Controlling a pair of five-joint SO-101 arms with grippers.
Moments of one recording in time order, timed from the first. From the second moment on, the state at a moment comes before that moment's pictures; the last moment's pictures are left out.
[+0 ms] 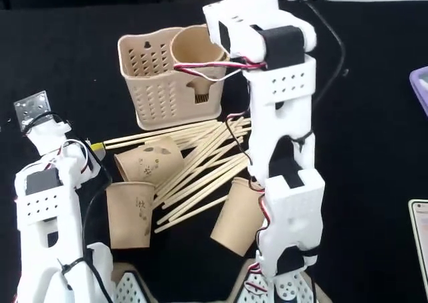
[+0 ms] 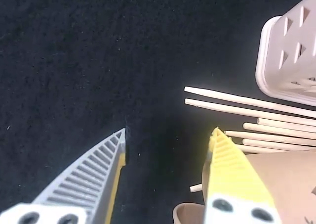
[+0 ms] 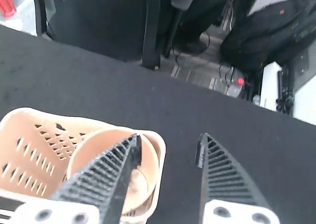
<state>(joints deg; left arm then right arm) -22.9 -48.5 60.8 49.5 5.0 -14.8 28.5 -77.8 89.9 4.8</state>
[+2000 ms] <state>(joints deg) -22.9 -48.5 60.8 49.5 5.0 -16.4 -43.6 45.1 95.3 56.8</state>
